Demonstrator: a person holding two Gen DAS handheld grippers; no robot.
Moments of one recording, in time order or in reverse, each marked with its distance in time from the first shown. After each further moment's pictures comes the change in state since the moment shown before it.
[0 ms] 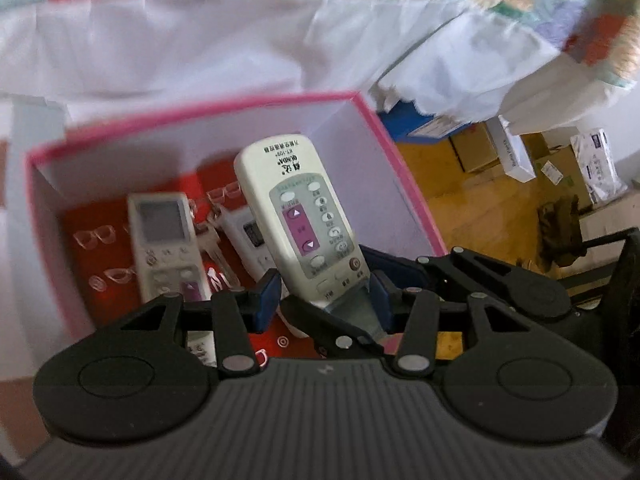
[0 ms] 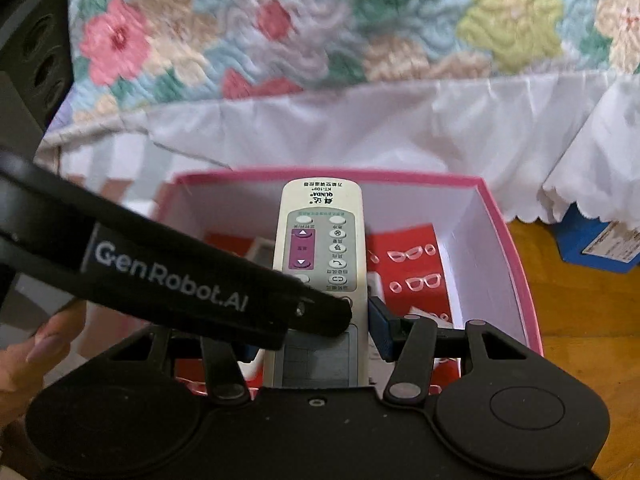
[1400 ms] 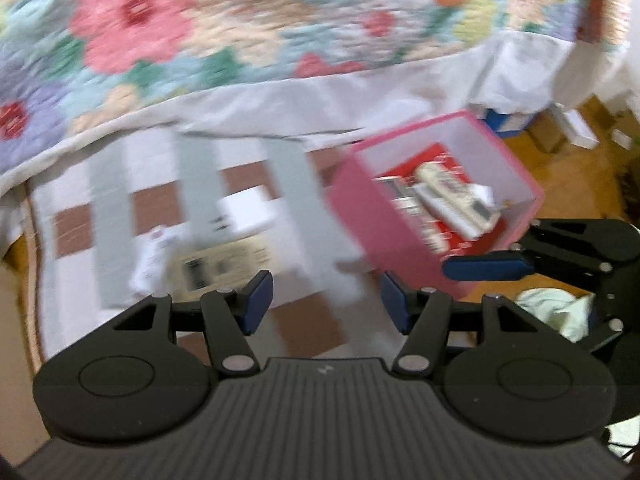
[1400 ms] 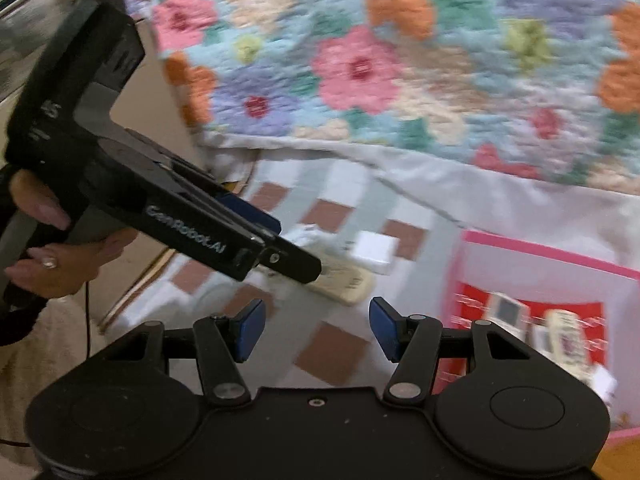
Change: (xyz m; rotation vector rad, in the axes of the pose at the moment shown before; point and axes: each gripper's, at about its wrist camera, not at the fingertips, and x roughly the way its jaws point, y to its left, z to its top) left arm -0.238 0.093 -0.090 0.176 -0.151 0.362; right arm -0.075 0.192 -0.007 -0.217 -0.132 0.373
